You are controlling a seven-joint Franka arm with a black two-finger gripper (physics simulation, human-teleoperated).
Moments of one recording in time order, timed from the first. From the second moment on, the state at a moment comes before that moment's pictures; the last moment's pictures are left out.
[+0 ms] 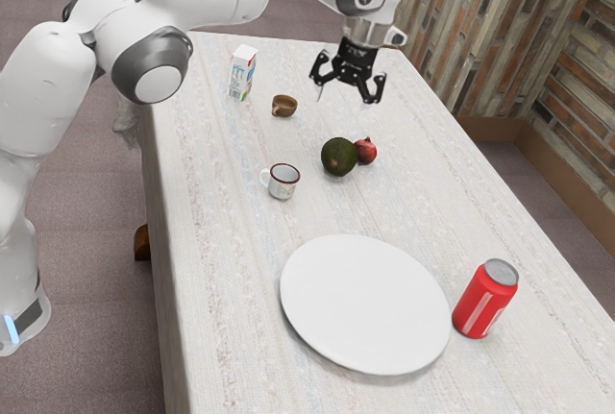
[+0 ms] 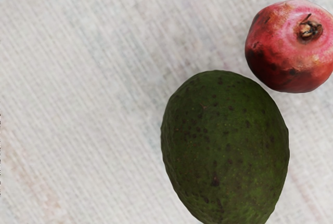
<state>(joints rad) -0.15 0.42 0.57 -1.23 -0.26 1.49 -0.64</state>
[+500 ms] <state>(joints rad) -0.19 0.44 0.56 -1.30 -0.21 1.57 -0.72</state>
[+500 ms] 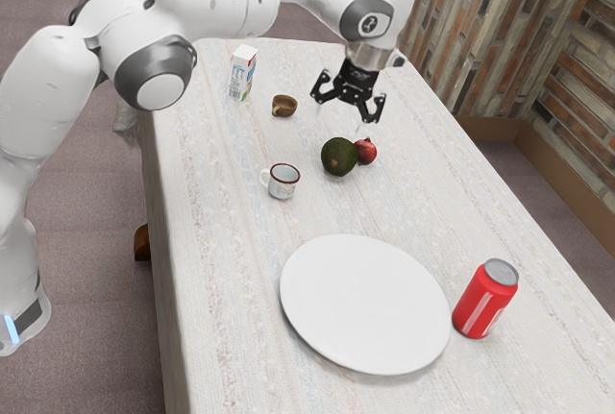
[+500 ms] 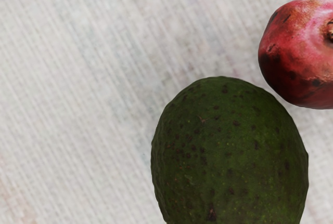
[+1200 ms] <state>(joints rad) -0.19 0.46 0.52 -1.35 -0.18 1.62 -0.74</state>
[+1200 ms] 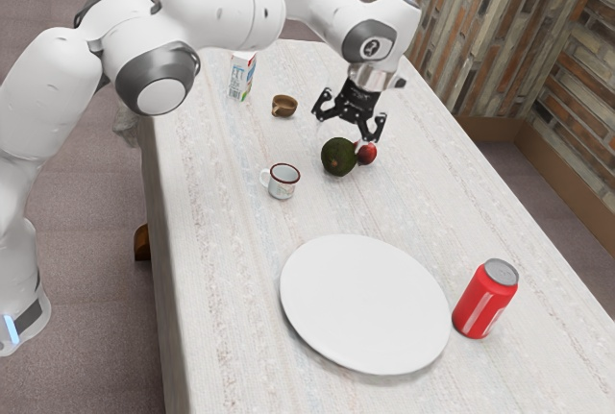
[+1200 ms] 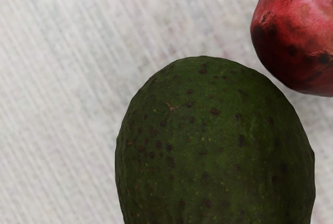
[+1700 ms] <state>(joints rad) -0.20 0.47 0.51 -1.37 -0.17 1.66 -0.75</state>
